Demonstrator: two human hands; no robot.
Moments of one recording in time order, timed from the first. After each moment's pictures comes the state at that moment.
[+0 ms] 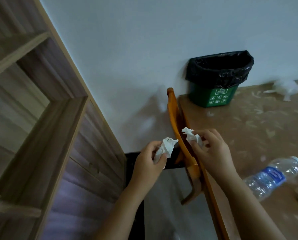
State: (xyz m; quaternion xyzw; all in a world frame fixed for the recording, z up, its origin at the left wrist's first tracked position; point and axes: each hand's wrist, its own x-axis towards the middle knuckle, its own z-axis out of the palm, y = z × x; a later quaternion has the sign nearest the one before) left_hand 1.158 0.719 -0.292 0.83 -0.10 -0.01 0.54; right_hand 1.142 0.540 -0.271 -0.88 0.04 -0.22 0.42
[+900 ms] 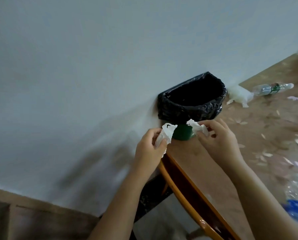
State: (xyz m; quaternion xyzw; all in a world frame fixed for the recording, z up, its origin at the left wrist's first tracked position) left_hand 1.485 0.639 -0.264 0.78 -0.29 -0.12 0.53; right_hand 1.375 0.494 -0.241 -0.85 0.27 -0.30 0.32
